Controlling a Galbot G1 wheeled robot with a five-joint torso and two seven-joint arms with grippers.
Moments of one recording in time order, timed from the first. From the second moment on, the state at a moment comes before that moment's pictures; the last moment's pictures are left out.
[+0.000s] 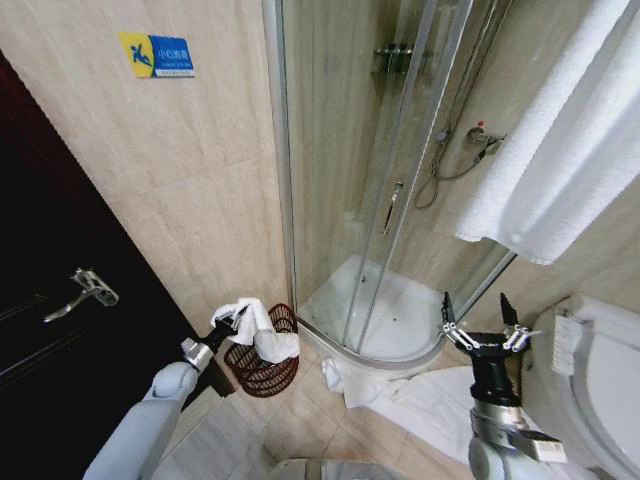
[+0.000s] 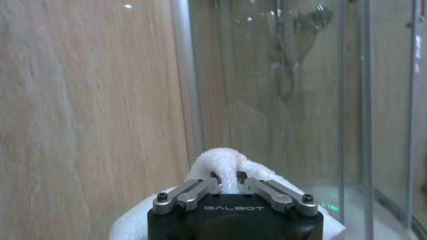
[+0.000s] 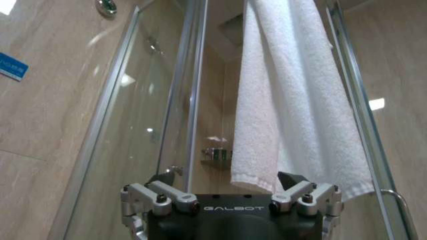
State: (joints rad) left arm 1.20 -1.02 -0.49 -1.33 -0.42 -0.39 0.55; right arm -1.71 1.61 0.84 2.20 0.27 0.57 -0.29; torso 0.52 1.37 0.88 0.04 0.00
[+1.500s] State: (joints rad) left arm 0.96 -1.03 -0.06 -0.96 -0.30 -0.54 0.27; right arm -1.72 1.61 0.80 2.11 0.23 0.76 -0.36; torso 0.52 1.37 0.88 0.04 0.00
